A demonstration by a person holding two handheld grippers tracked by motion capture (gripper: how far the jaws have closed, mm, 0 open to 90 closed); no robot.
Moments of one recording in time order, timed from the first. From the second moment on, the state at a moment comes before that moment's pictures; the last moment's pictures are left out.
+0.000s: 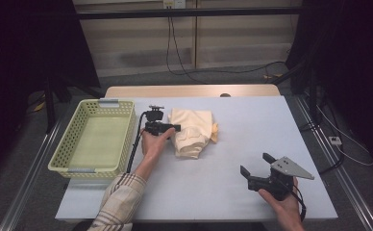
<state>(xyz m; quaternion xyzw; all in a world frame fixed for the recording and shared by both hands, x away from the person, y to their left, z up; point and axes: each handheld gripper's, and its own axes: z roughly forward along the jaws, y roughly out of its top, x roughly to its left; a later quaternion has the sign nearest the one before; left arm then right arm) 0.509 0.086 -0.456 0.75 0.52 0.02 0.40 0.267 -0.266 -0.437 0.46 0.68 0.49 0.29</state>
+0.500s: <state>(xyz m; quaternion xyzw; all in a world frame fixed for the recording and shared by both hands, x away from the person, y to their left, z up) 0.511 0.077 -0.457 0.77 0.50 0.00 0.40 0.267 -0.265 -0.437 0.46 0.68 0.49 0.29</state>
